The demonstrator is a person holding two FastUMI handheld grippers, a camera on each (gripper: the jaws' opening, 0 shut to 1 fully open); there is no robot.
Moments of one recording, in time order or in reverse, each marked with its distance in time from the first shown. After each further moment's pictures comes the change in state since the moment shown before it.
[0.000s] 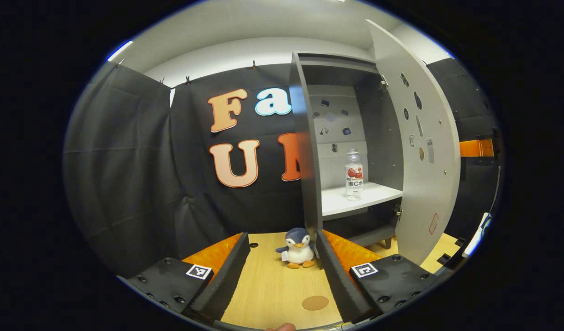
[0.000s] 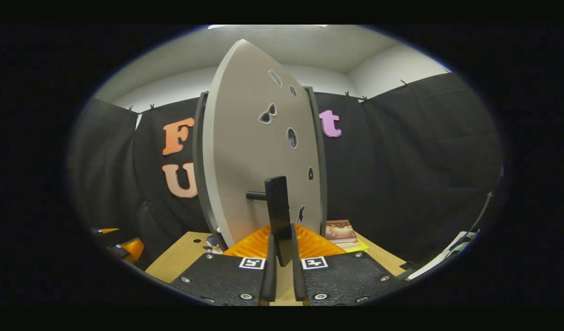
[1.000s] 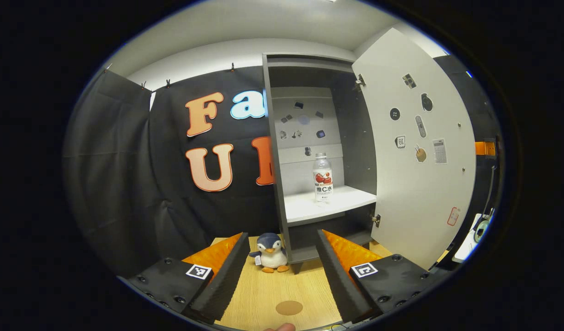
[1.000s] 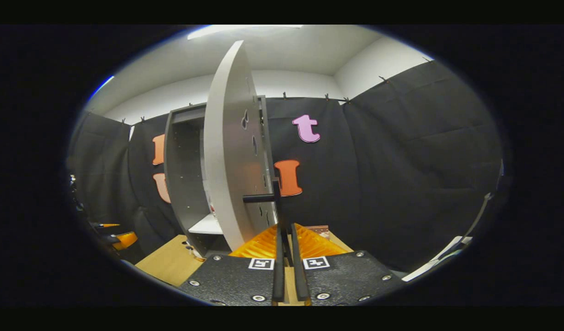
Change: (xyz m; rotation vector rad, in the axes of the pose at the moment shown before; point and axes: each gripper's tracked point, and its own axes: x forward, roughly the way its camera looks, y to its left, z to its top) left arm 0.014 -0.082 0.013 0.014 -0.014 -0.084; right arm -0.013 -0.150 0.012 0.043 -0.048 0.042
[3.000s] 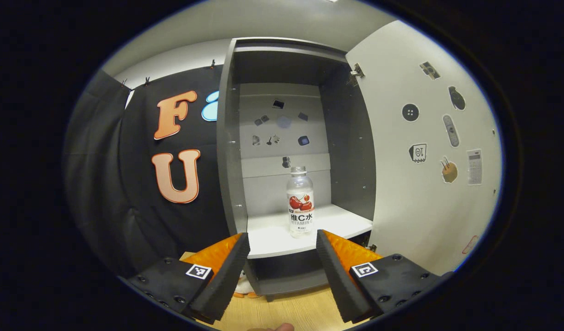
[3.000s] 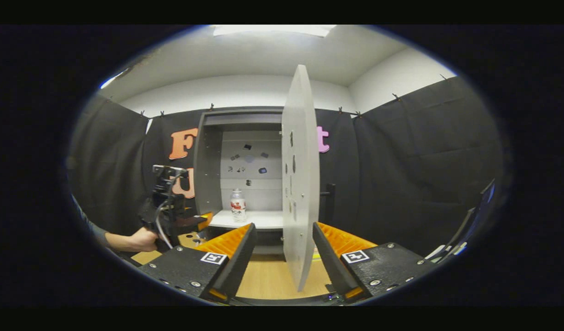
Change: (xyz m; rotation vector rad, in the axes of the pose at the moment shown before) left arm 0.168 -0.080 0.037 -0.027 -0.072 -0.080; right arm -0.104 0.081 0.012 -0.092 -0.030 0.011
